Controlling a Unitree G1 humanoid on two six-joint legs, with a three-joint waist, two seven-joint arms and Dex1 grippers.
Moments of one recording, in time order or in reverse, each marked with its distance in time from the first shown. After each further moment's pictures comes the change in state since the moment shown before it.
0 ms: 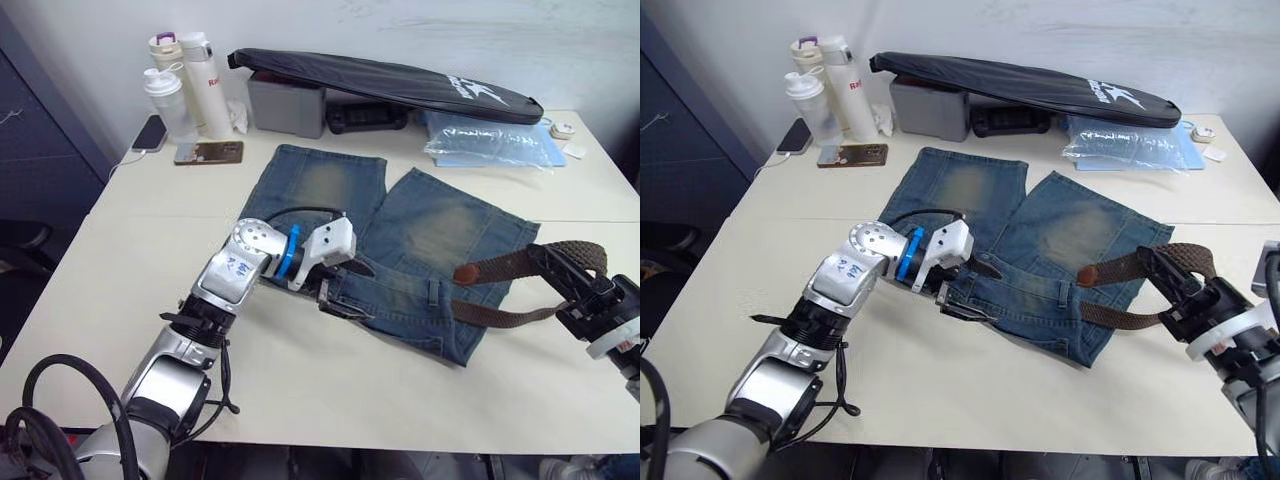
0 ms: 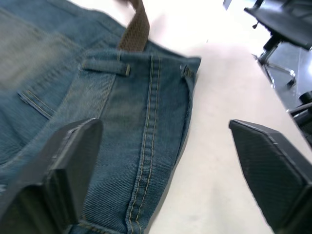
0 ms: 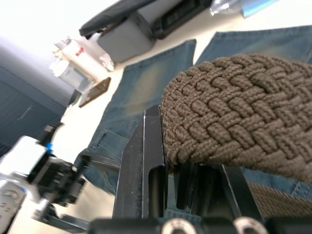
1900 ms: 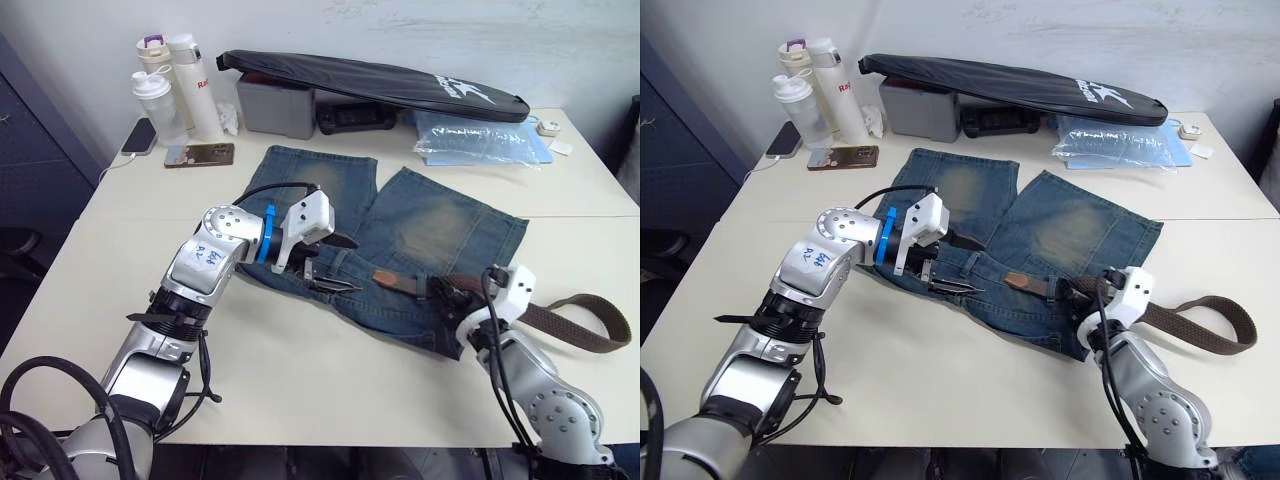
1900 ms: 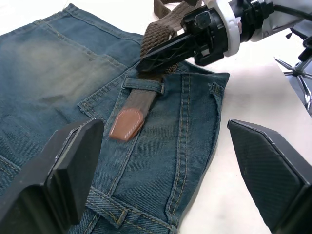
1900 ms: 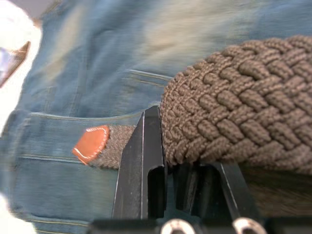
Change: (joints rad) left arm -0.007 0.100 0.019 -0.063 -0.075 0.018 0.132; right arm -0.377 0.440 0.540 0.363 -0.720 0.053 0.033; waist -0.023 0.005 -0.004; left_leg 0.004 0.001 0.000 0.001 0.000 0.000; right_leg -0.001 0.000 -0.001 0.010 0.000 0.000
